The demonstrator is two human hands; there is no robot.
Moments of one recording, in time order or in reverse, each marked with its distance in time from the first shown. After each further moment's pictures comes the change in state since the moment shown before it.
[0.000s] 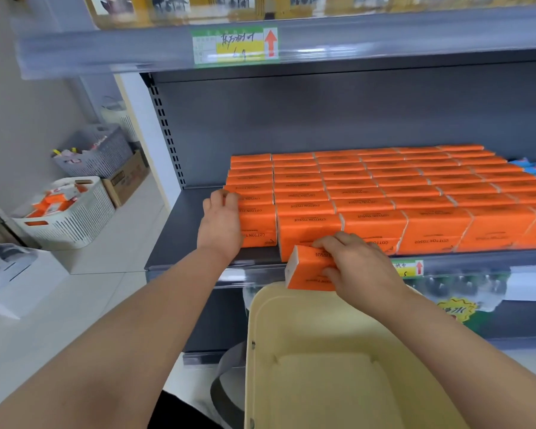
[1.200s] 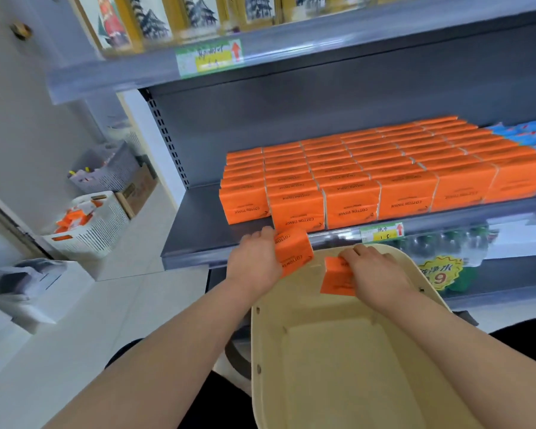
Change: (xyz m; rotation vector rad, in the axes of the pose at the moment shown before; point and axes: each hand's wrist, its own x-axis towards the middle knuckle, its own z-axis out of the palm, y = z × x) left_hand -0.115 0.059 -0.015 0.052 -0.211 0.181; right_hand -0.073 0.032 0.037 -0.097 -0.134 0.177
